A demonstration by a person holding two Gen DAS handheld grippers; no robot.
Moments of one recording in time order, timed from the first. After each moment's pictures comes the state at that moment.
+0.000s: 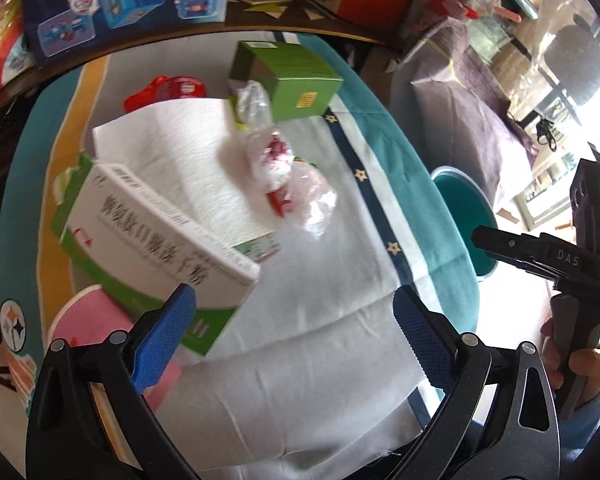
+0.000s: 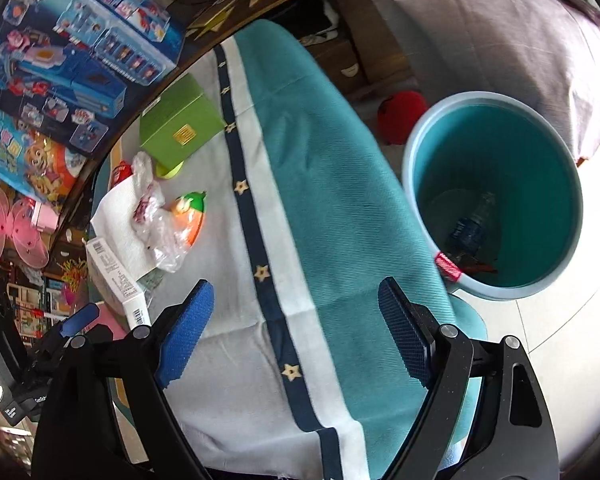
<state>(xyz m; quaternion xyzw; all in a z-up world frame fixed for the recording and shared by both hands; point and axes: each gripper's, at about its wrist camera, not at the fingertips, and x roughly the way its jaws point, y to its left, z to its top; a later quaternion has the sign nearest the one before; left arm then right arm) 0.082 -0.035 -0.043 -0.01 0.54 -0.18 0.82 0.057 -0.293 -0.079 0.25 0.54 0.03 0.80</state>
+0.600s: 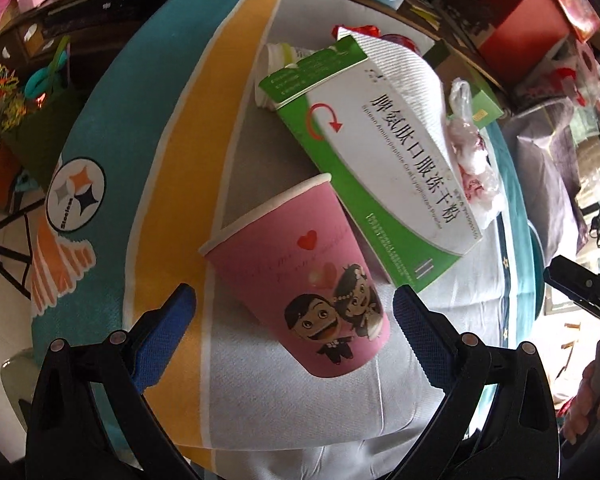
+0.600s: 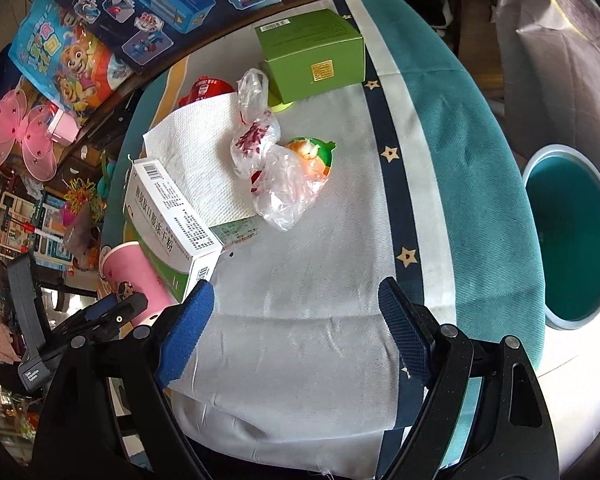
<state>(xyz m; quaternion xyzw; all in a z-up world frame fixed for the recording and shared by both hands) 0.062 0.100 -0.099 -0.13 0.58 -0.03 0.81 0.077 -0.177 -0.068 0.14 0.57 0.10 0.80</state>
